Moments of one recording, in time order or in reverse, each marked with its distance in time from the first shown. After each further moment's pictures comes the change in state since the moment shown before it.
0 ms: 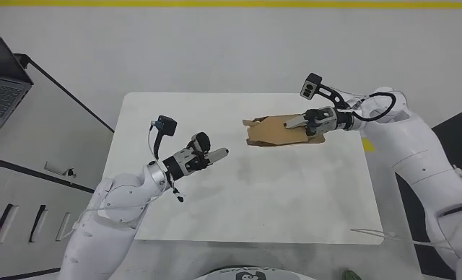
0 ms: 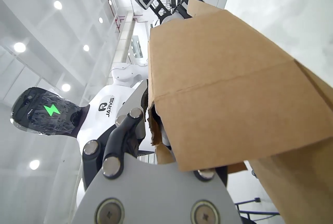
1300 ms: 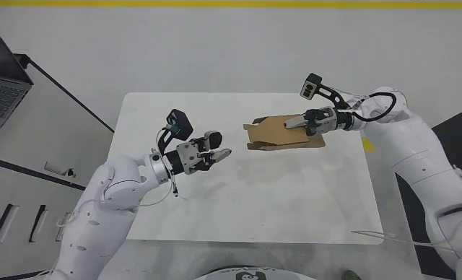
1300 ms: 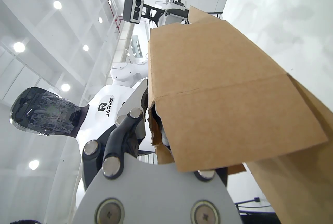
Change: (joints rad) left arm -0.120 0.016 0.022 0.038 0.327 -0.324 0.002; right arm -0.003 0.000 0.000 -0.004 0.000 0.003 -0.004
